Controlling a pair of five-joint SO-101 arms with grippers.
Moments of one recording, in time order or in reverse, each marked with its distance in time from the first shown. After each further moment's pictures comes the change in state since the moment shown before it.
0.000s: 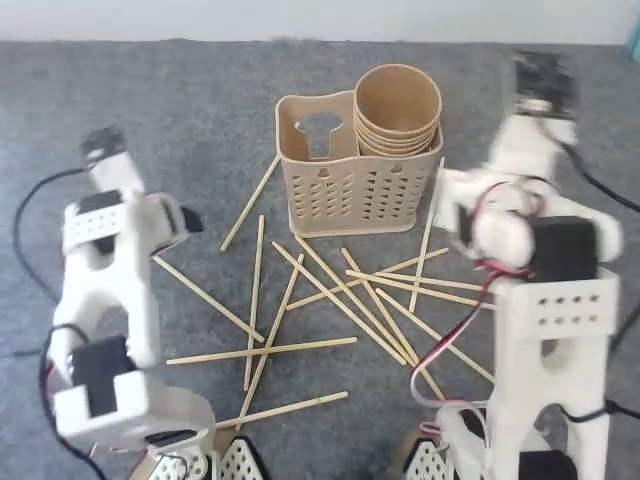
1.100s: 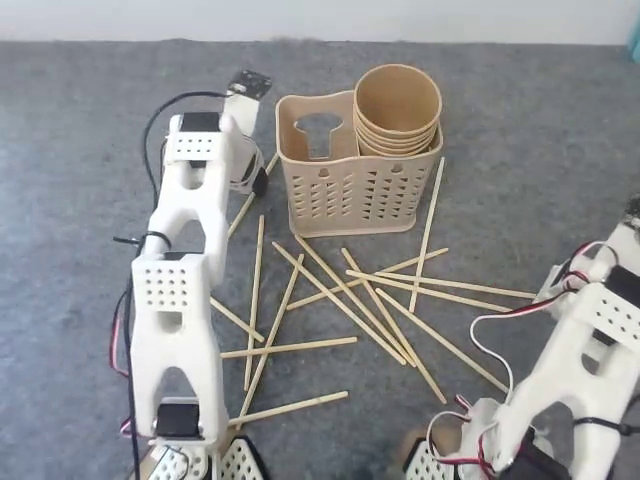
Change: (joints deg) left arm 17.3 53.3 -69.9 21.7 -26.5; right arm 39.8 0.0 44.4 -22.5 13.7
